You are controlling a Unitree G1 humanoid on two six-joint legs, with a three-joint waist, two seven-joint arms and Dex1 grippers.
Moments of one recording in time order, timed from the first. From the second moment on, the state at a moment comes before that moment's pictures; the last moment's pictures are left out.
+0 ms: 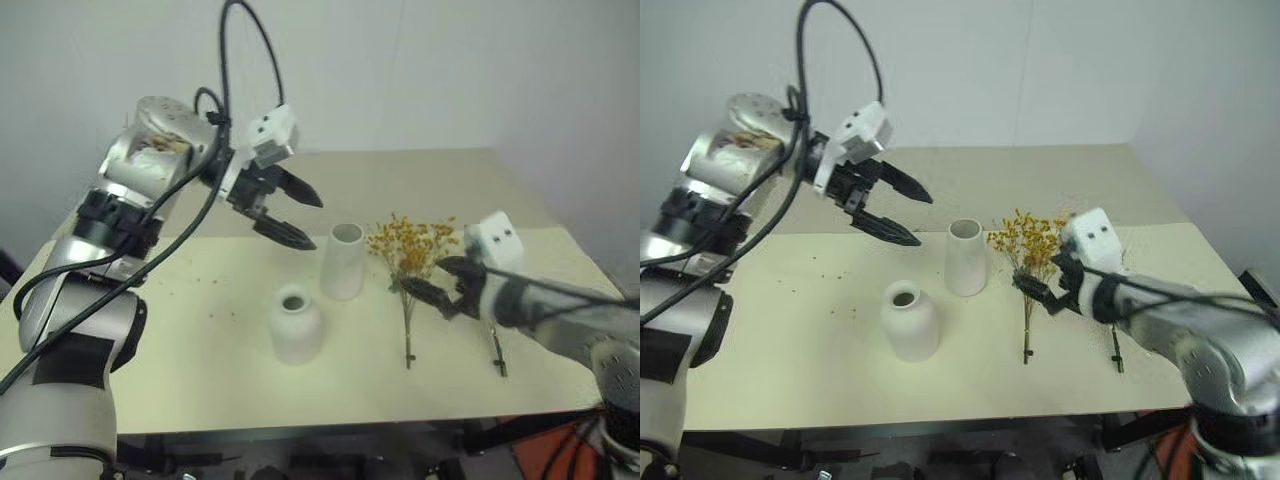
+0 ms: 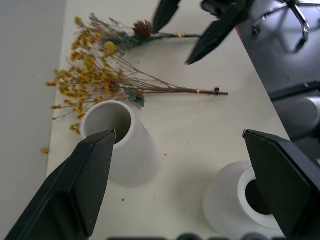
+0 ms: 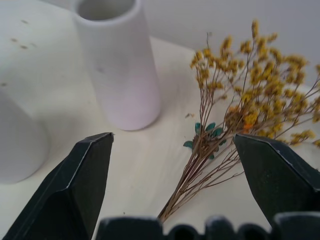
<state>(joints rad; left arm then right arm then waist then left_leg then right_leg) -1.45 0.72 -0.53 0.53 -0.34 0.44 -1.61 -0.58 -0.69 -0.12 -0.54 0.86 1.39 0.10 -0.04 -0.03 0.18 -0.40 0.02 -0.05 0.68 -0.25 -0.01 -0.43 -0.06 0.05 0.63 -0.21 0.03</state>
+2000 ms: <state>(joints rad) -1.40 0.78 -0.59 0.49 -0.38 0.30 -1.61 -0.81 -0.33 -0.04 -0.09 0.11 1.19 -0.12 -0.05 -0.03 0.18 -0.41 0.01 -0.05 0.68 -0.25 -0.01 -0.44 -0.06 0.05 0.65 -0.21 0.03</state>
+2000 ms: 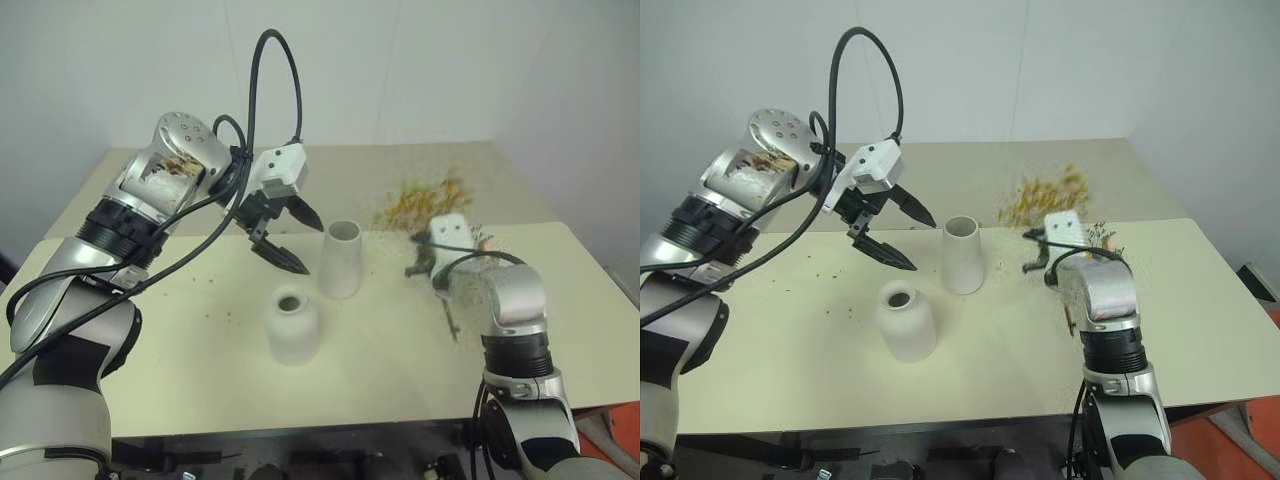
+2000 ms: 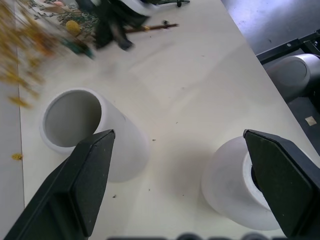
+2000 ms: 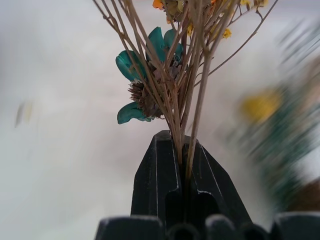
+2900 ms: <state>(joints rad) -1.14 0.82 -0.32 0.36 -0.25 0.55 -1.52 -0.92 0.05 -0.19 0.09 0.41 0.07 0.23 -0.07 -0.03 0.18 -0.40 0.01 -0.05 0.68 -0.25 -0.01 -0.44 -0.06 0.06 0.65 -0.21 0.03</state>
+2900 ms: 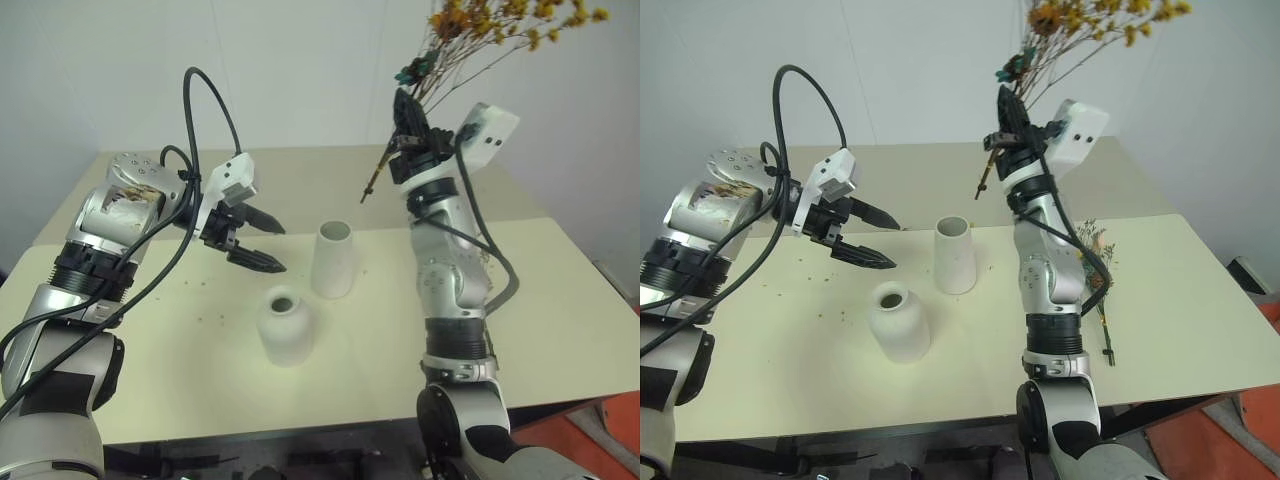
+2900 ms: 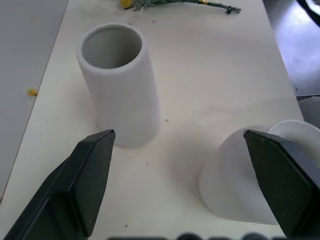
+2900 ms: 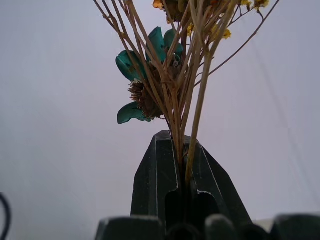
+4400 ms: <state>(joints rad) -1.04 0.81 -0.22 0.28 -0.23 0.55 -1.45 -0.70 0.07 0.05 0.17 0.21 -0.07 0.34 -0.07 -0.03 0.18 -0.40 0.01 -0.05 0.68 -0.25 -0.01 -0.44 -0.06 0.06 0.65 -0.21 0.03</state>
